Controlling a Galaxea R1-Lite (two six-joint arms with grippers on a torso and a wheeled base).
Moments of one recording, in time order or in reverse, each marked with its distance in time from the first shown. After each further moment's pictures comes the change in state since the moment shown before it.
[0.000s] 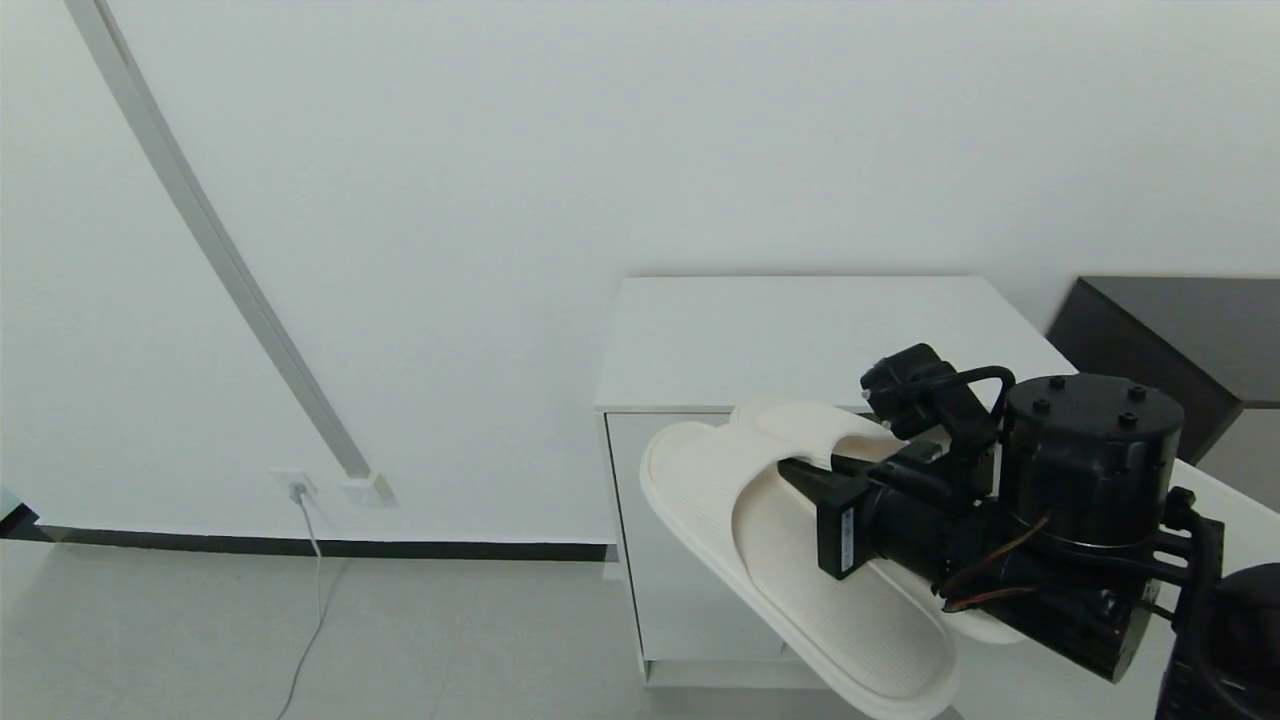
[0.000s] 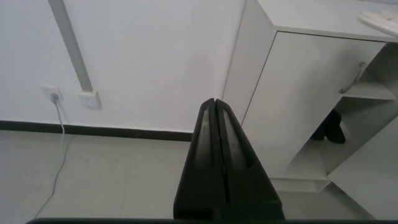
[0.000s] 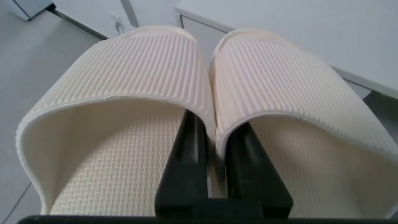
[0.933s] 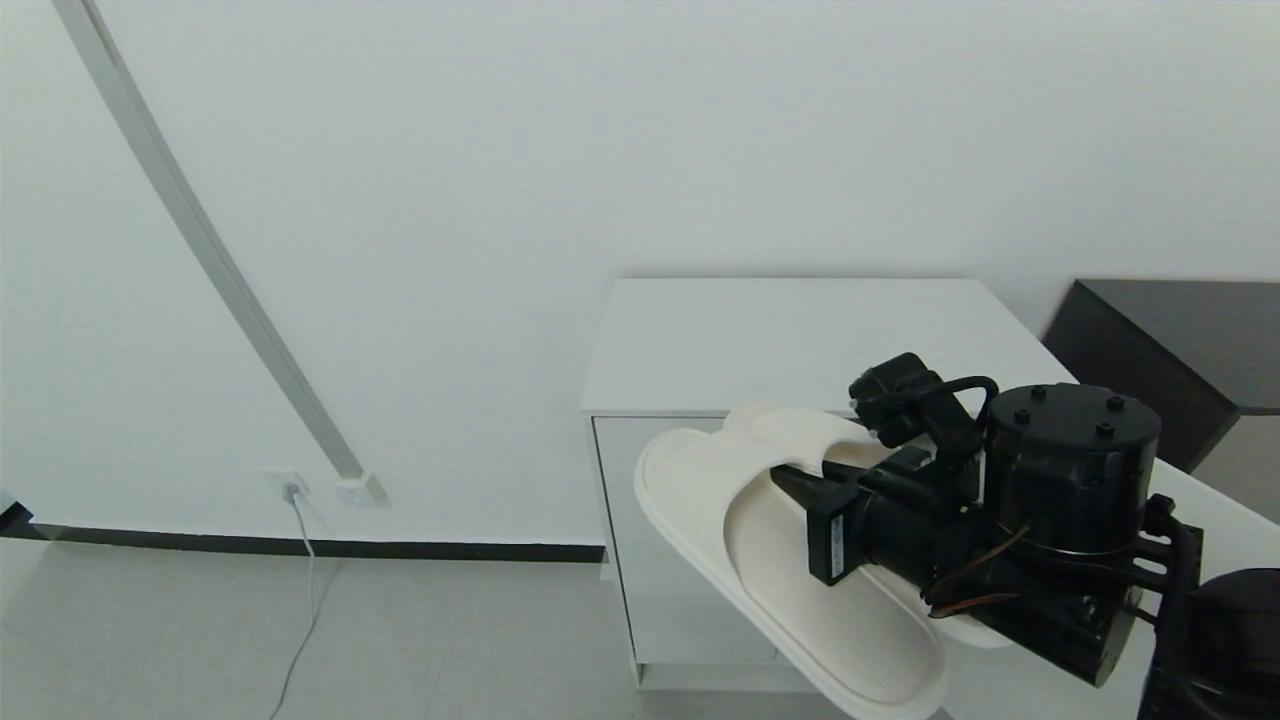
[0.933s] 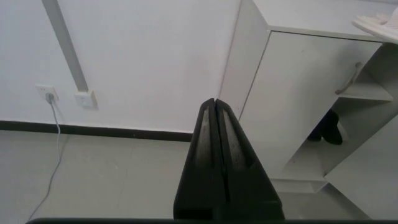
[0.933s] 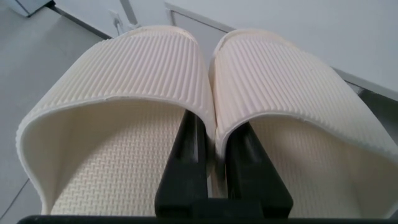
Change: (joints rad) left arm -0.001 0.000 0.000 0.001 0.000 0.001; right arm 0.000 0.019 0.005 -0.023 -0.001 -0.001
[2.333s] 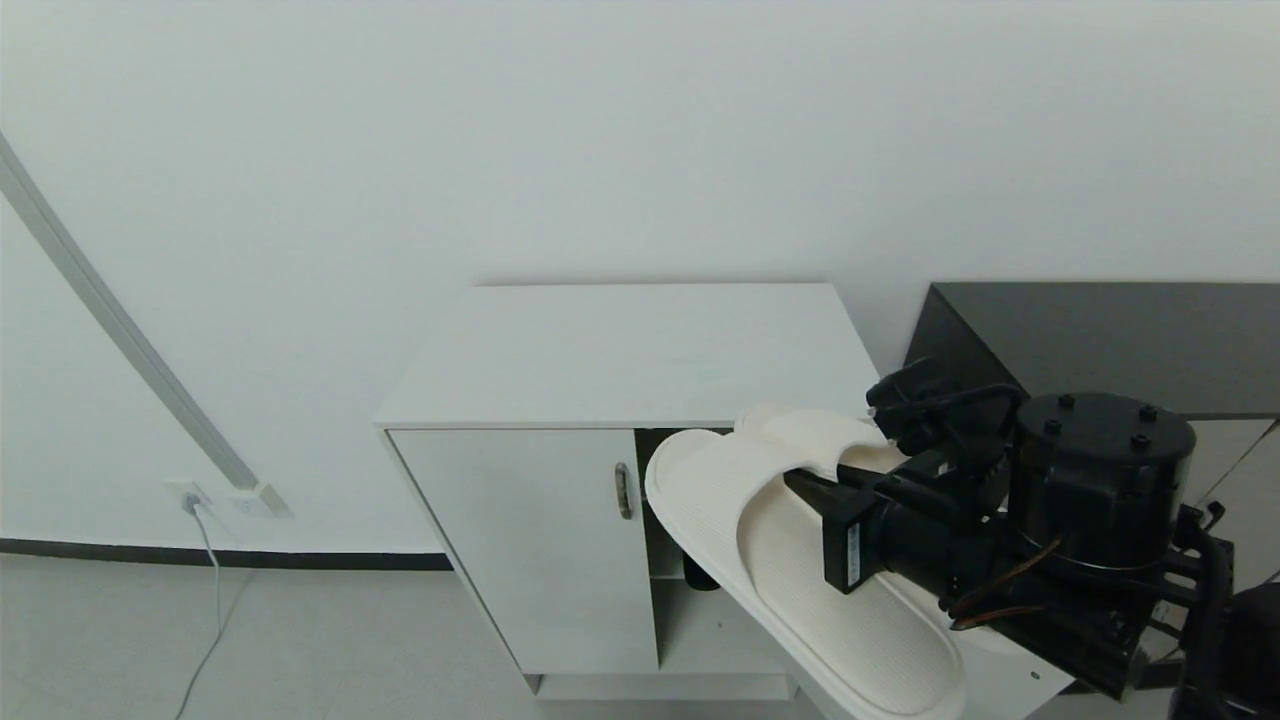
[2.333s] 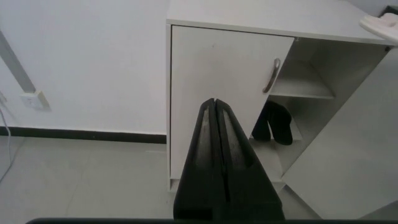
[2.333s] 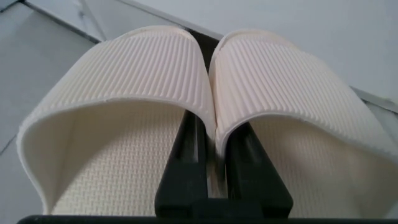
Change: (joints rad) left arm 0.001 0.000 0.000 -0.001 -0.001 -0.003; right arm 0.003 -0.024 0.042 -0.023 -0.018 -0.023
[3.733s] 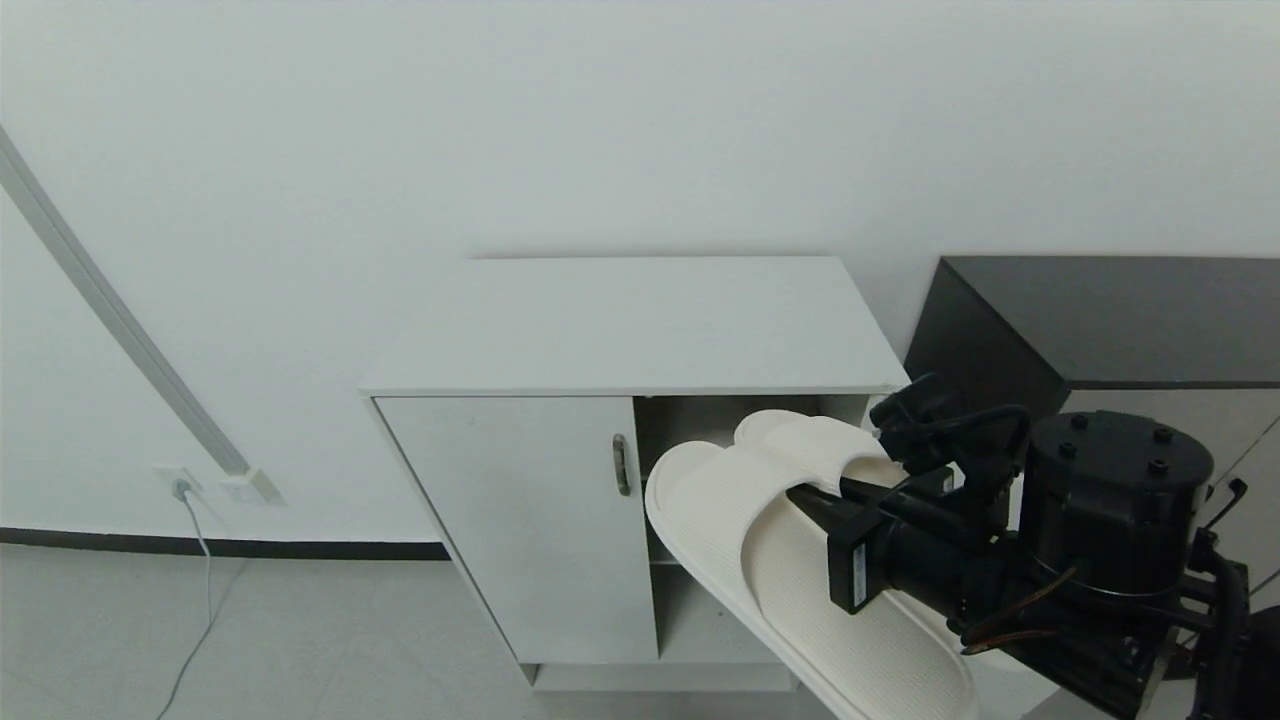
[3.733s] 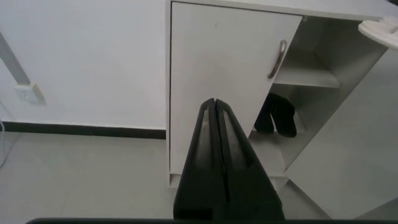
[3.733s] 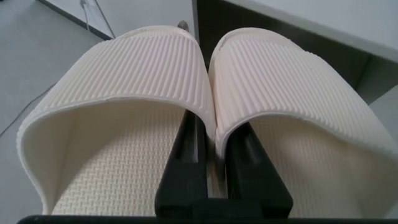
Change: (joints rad) left arm 0.000 0.000 0.000 0.000 0.000 0.001; right arm 0.026 -0.008 0.044 -0.038 -0.001 -0.020
